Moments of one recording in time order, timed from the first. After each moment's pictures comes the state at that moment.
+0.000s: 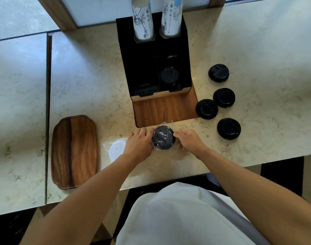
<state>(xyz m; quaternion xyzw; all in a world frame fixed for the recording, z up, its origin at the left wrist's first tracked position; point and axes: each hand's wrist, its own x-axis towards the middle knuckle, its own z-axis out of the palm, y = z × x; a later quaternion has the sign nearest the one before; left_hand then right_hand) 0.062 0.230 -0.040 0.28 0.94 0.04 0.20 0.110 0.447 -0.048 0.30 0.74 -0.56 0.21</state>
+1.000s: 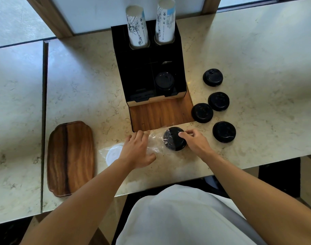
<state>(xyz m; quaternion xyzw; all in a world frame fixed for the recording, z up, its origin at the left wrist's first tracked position) 0.061 0.228 -0.035 0.30 0.93 0.09 0.18 0.121 0.479 -0.033 0.38 0.73 -0.55 0.17</state>
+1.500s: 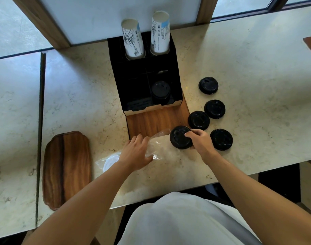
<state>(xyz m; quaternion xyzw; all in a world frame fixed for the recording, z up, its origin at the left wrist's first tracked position) 0.039 0.242 -0.040 0.31 0.93 0.06 0.19 0.100 0.500 -0.025 0.44 0.65 -0.61 0.09</state>
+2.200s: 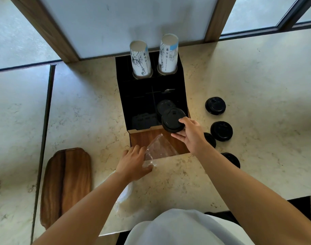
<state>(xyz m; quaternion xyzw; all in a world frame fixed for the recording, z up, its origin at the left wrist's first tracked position) -0.008 0.240 -0.046 0.26 0.94 0.06 0.21 -0.022 0.490 0.011 0.43 0.46 -0.77 0.04</state>
